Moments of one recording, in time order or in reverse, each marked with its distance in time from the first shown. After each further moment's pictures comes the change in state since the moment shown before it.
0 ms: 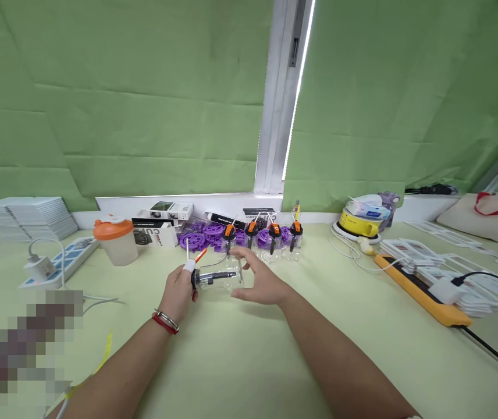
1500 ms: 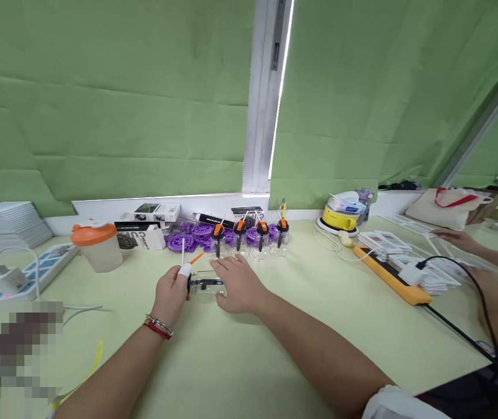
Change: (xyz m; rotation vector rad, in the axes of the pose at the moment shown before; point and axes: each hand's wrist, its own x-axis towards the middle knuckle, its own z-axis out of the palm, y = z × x) left_hand 0.001 -0.004 -0.002 0.243 -0.004 0.099; right_hand 0.000 -0.009 0.029 -1.100 -0.080 -0.192
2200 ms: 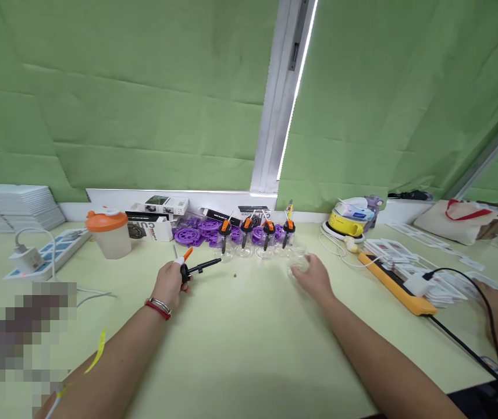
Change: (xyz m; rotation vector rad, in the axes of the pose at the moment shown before) left_hand 0.015 -0.009 -0.005 -0.298 0.055 -0.406; right_hand -0.096 0.138 0.010 0.094 0.313 0.942
